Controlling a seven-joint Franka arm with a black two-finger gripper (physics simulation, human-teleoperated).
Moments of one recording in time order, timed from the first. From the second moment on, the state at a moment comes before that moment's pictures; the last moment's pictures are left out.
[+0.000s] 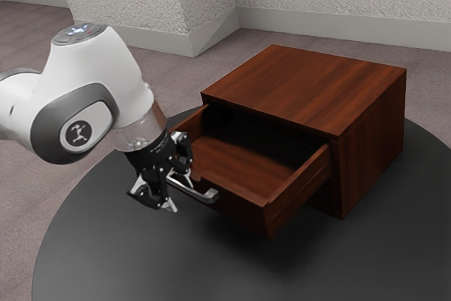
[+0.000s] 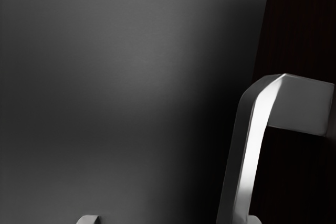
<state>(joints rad) -0.06 -0.32 0.03 -2.10 0.02 1.95 -1.73</state>
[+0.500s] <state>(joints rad) -0.06 -0.33 0.03 -2.09 0.02 1.91 -1.74</state>
